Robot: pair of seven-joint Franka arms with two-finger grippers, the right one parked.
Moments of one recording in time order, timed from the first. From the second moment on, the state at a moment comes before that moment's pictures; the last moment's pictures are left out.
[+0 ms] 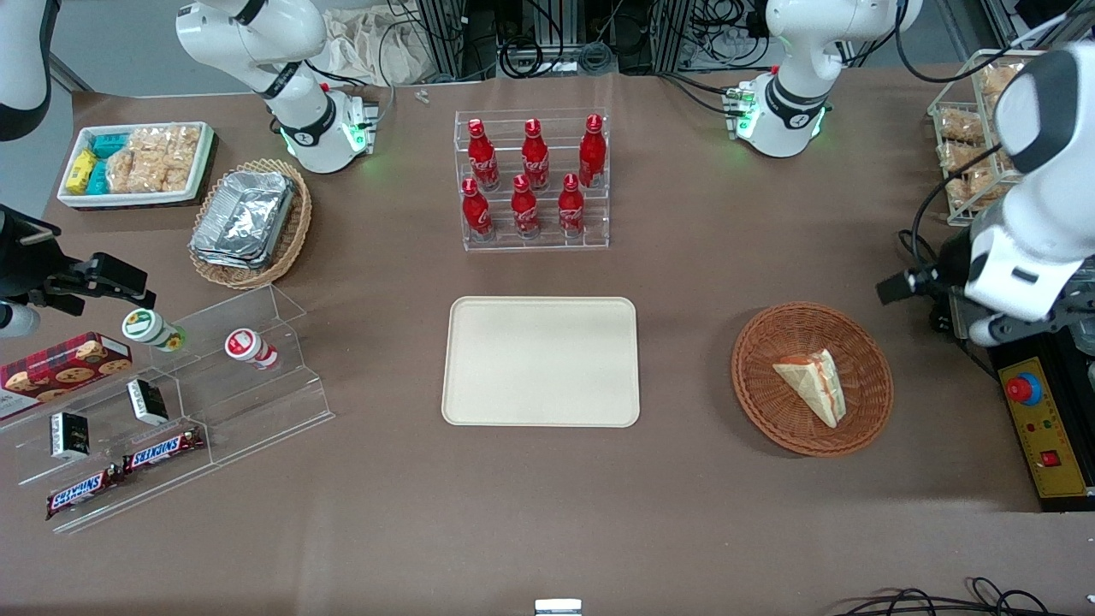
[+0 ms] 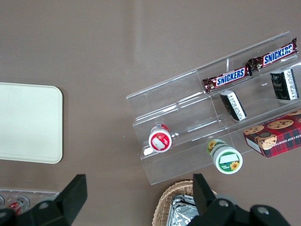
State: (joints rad) arm -0.01 0.08 -0.05 -1.76 0.02 1.81 -0.43
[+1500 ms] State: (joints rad) arm -0.02 0.29 -0.07 -2.02 0.02 2.34 -0.69
